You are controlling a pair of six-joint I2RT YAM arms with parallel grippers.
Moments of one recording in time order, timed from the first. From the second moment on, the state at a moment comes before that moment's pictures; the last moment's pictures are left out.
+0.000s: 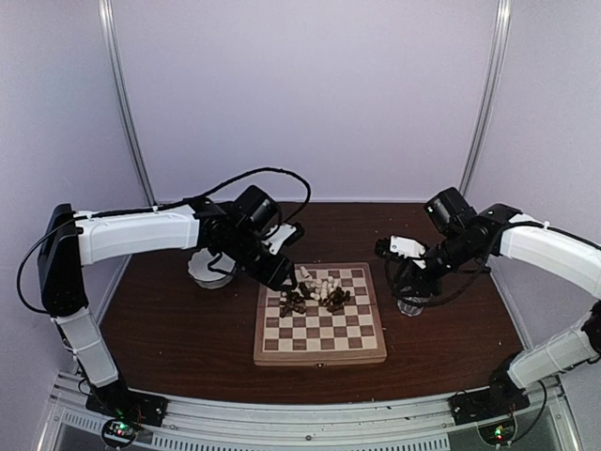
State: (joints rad) left arm -0.85 1.77 1.41 -0.65 0.21 -0.19; right arm 0.53 1.29 1.04 -0.82 -0.41 -0.67
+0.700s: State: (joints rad) left arm -0.94 1.55 1.10 -0.27 0.32 -0.32; right arm 0.58 1.90 1.49 -0.89 -0.41 -0.54
